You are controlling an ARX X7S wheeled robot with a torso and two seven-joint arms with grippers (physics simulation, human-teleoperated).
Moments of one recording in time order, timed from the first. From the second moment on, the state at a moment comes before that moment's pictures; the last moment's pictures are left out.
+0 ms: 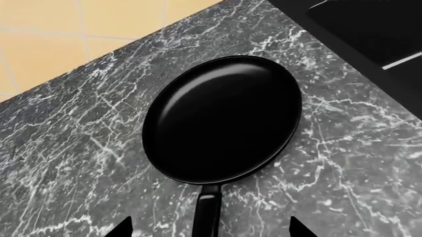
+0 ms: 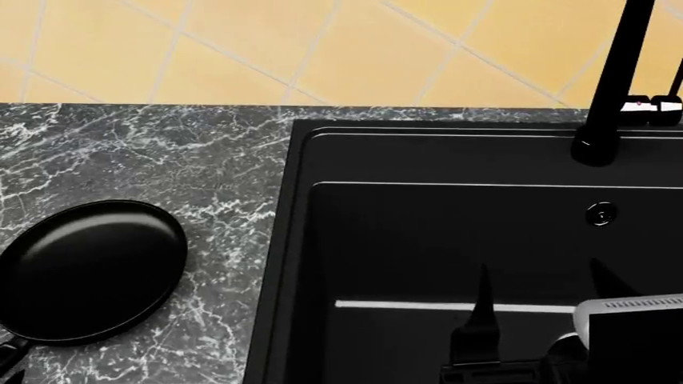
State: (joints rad) left arm -0.44 -0.96 -0.08 0.72 -1.52 -1.37 -0.67; right arm 0.20 0.74 -0.14 -0.58 0.81 0.51 0.44
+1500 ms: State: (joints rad) left arm -0.54 -0.93 0.28 0.44 -1.09 -1.23 -0.31; right arm 0.21 0.74 -0.16 -0.58 0.82 0.51 0.45
